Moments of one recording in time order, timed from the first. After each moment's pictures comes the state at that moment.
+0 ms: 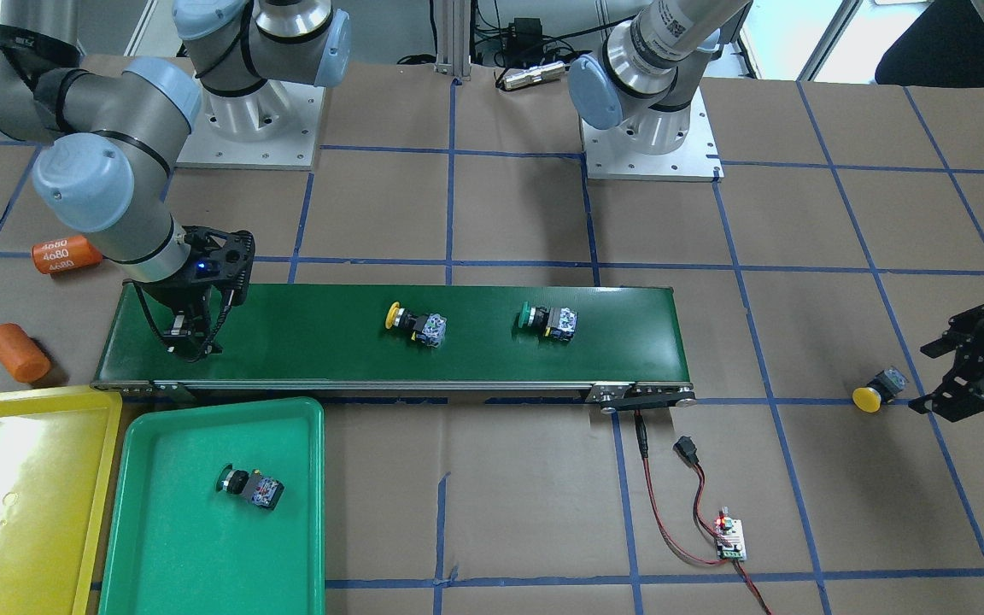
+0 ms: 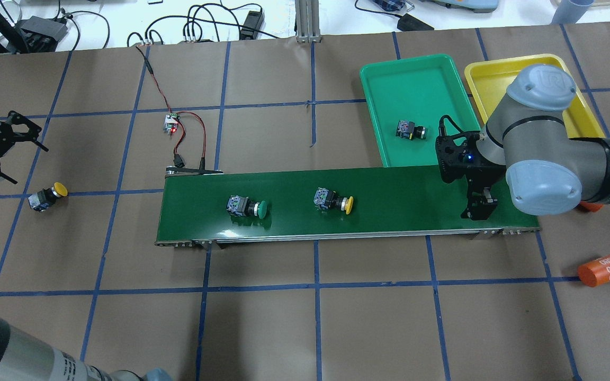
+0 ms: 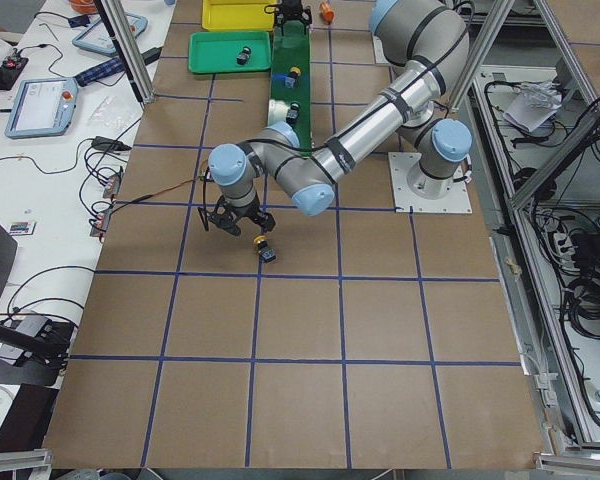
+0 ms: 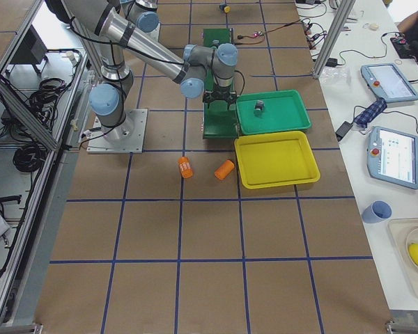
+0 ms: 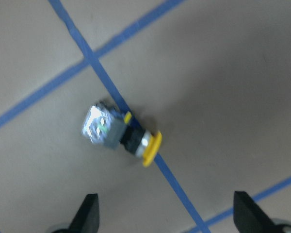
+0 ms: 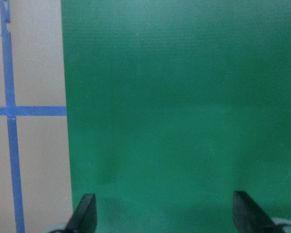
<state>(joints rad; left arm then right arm) -0.91 -2.04 -1.53 -1.27 1.52 -0.37 1.42 -1.43 2.06 -2.13 -1.53 -1.71</state>
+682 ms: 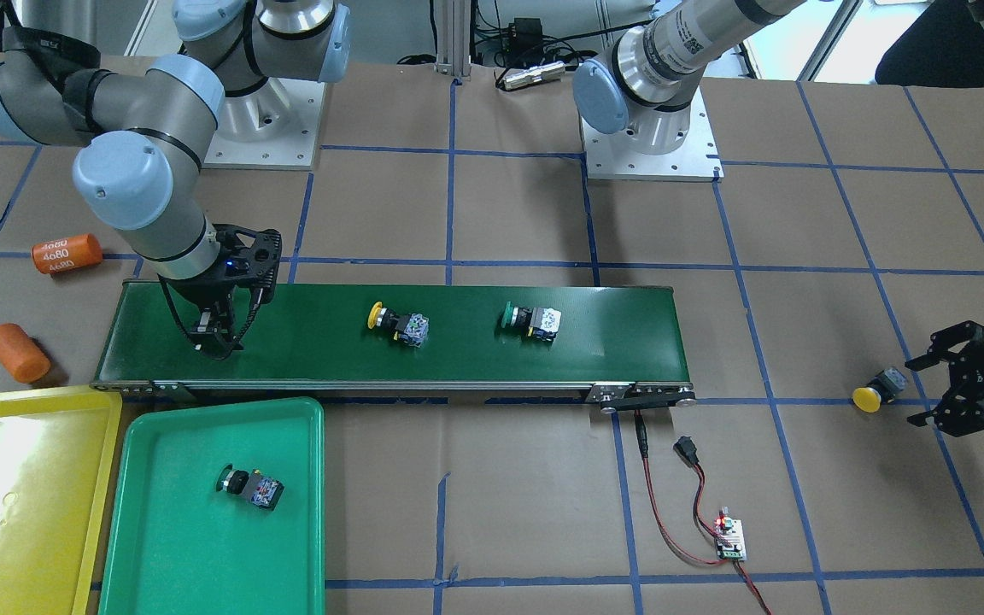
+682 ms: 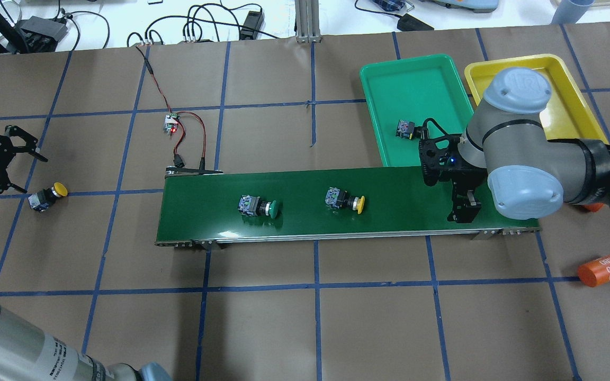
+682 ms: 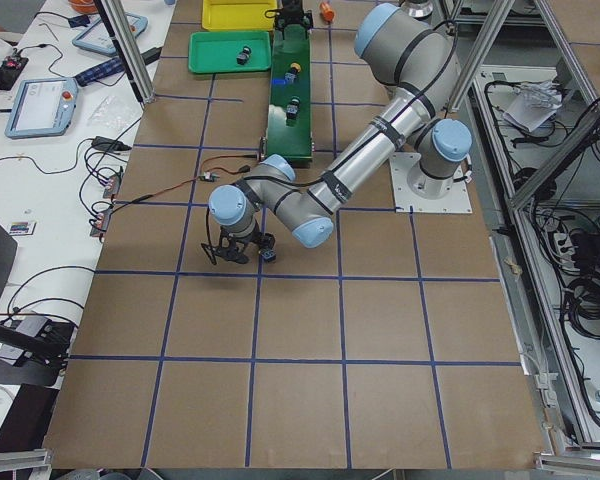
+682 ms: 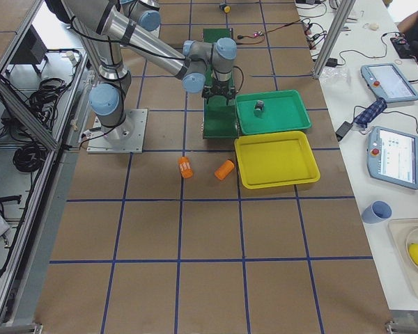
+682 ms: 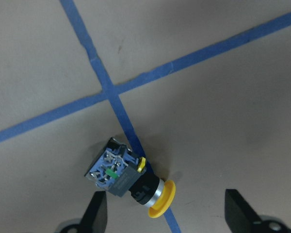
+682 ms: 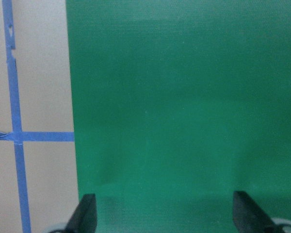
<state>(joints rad) -0.86 -2.12 -1.52 -1.29 1.44 -0.54 1.48 -1.43 2.06 -2.13 -1.54 -1.65</state>
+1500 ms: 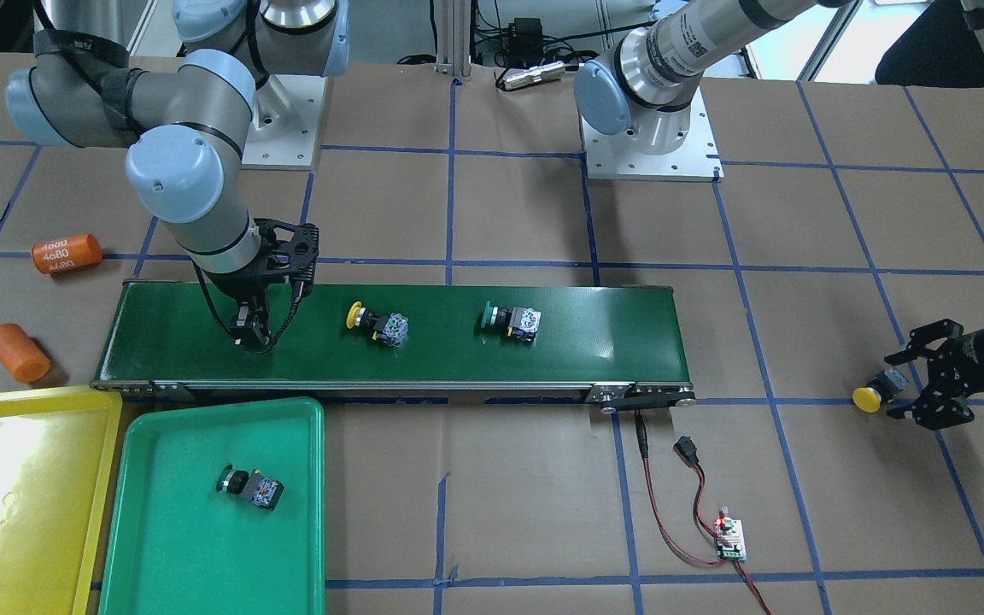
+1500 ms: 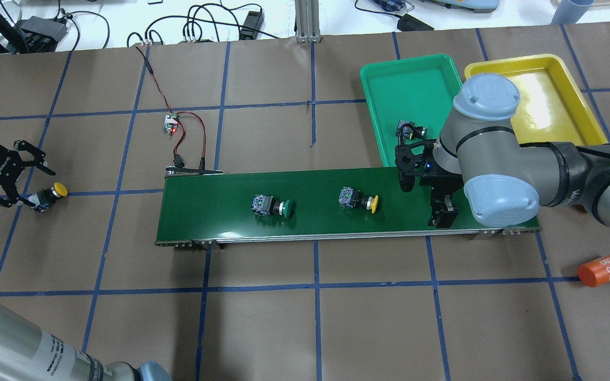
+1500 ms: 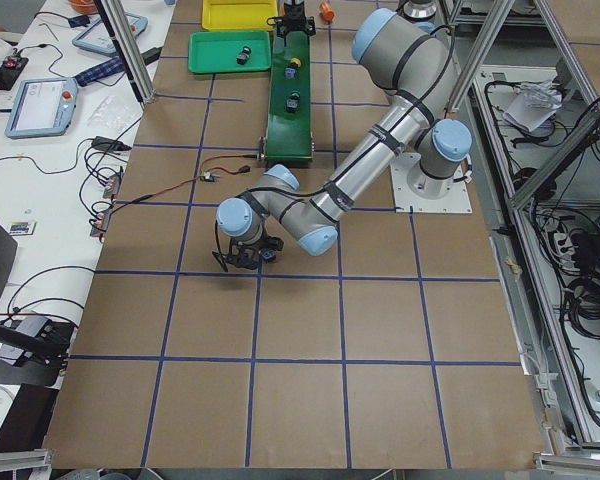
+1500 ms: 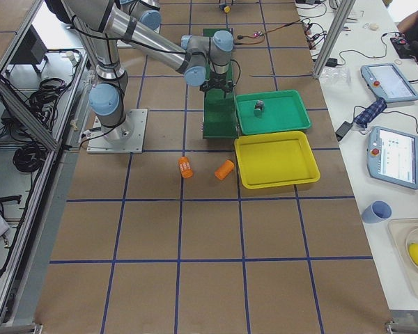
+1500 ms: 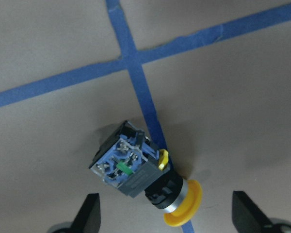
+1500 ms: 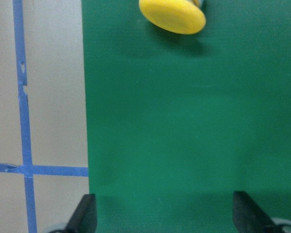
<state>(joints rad) -0.84 -2.14 -1.55 -1.28 1.45 -0.55 1.57 -1.42 2.05 -2.13 -1.54 -1.57</state>
